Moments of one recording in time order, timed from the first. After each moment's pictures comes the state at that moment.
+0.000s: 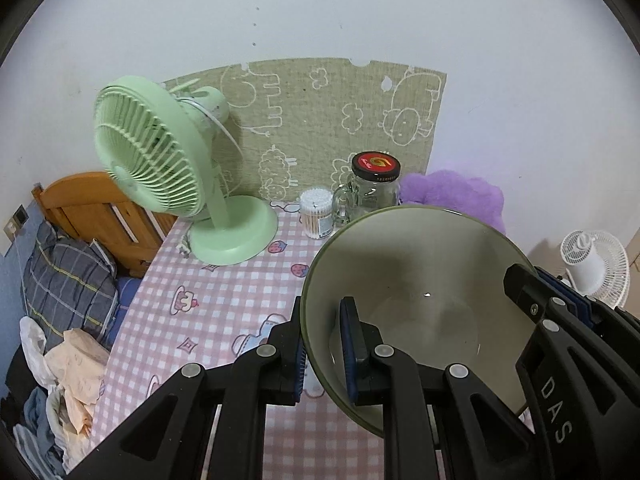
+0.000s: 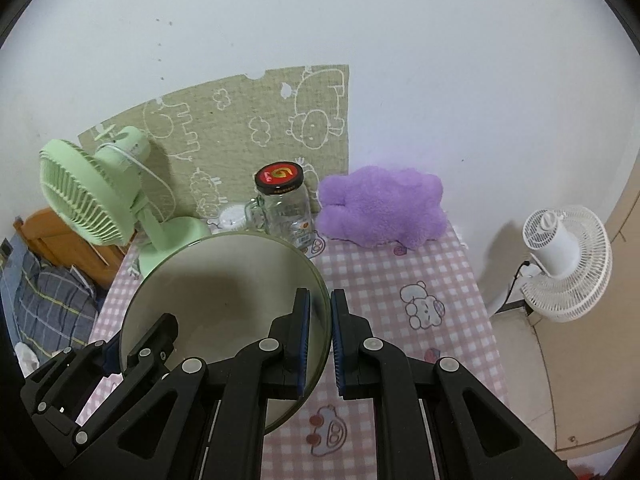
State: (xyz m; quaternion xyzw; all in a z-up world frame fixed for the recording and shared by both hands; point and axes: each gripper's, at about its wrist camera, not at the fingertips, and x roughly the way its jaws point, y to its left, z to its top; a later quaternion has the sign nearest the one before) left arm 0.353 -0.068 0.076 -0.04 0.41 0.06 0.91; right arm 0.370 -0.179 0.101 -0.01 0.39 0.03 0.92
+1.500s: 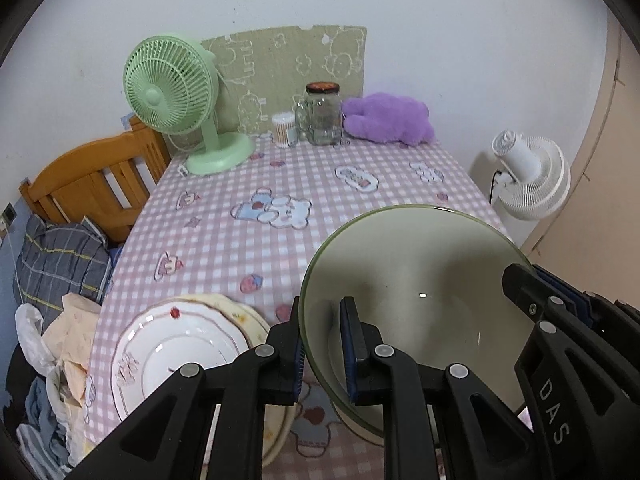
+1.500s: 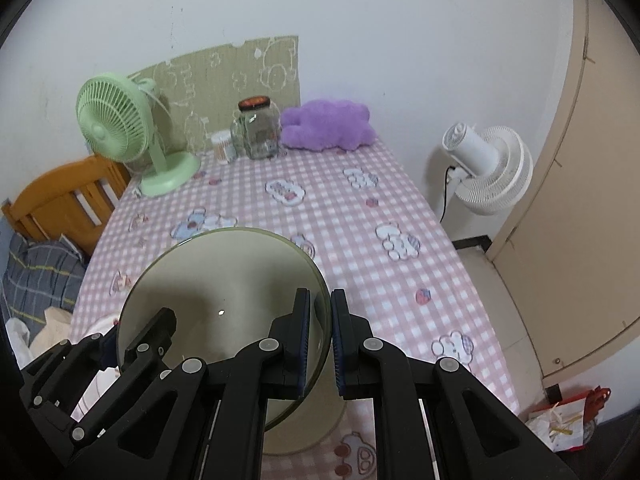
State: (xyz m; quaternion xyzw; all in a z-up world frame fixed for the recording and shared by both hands) left arm 0.135 -0.078 0.031 0.00 0.43 -0.03 0.90; right arm 0.127 -0.193 0.064 0.01 0.42 -0.05 0.91
